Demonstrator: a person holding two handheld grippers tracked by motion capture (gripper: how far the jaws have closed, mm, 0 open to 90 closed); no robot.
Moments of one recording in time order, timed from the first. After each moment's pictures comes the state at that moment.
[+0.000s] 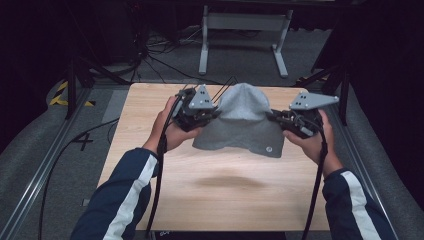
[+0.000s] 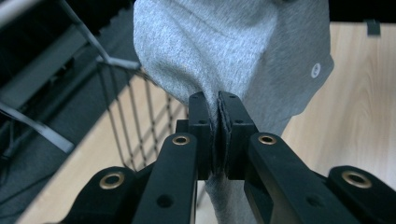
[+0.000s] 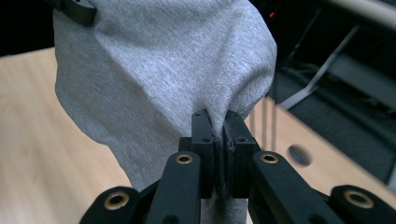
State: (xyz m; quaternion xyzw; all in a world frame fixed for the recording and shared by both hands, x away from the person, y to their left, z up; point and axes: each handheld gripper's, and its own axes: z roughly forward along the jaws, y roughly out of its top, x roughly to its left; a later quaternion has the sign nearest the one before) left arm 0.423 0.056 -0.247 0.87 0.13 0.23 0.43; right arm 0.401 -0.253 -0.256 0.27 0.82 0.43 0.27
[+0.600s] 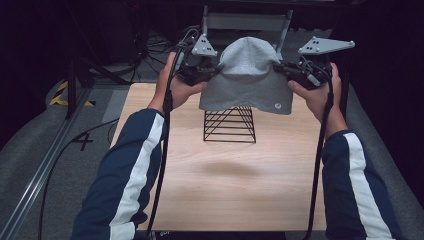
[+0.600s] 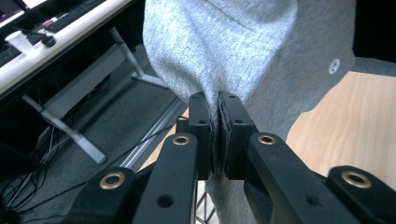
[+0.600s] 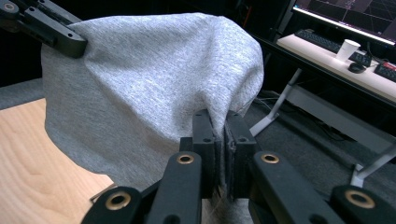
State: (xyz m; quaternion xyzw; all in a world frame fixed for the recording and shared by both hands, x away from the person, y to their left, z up) left arm 0.488 0.053 -0.191 0.84 0.18 0.26 0.44; right arm 0.461 -0.251 -0.177 0.28 0.78 0.45 0.33
